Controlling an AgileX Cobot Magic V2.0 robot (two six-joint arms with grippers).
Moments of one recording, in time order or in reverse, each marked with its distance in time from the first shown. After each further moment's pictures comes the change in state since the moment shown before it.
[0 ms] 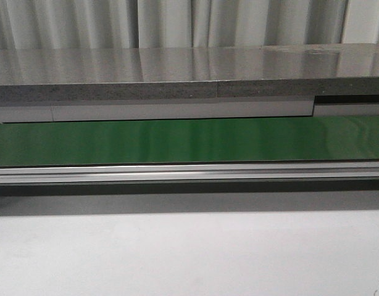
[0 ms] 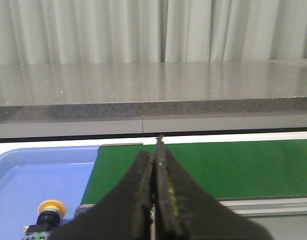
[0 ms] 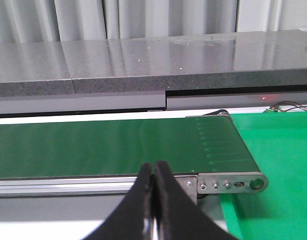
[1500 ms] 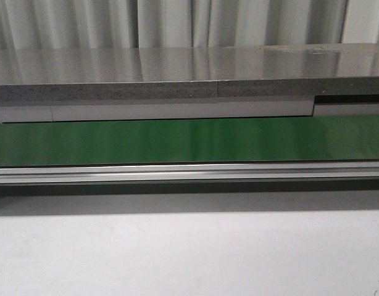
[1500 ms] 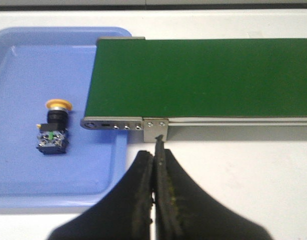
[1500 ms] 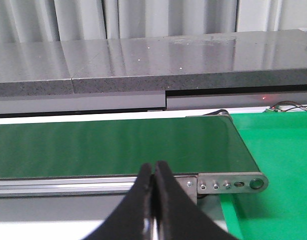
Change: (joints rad) left arm 0.000 0.602 -0.636 -0.048 0.713 0.000; right arm 0.000 0.000 0.000 0.000 0.000 0.000
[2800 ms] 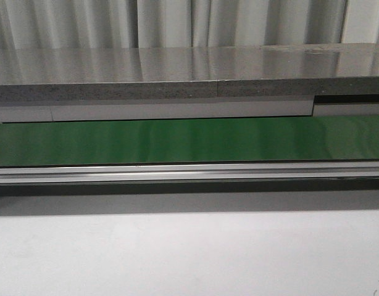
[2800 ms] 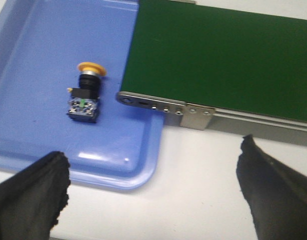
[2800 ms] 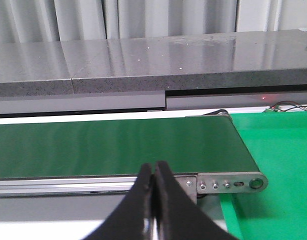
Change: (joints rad) left arm 0.164 0.216 -0.044 0.029 -0.010 -0.052; right arm 0.000 0.000 0.000 0.000 0.000 0.000
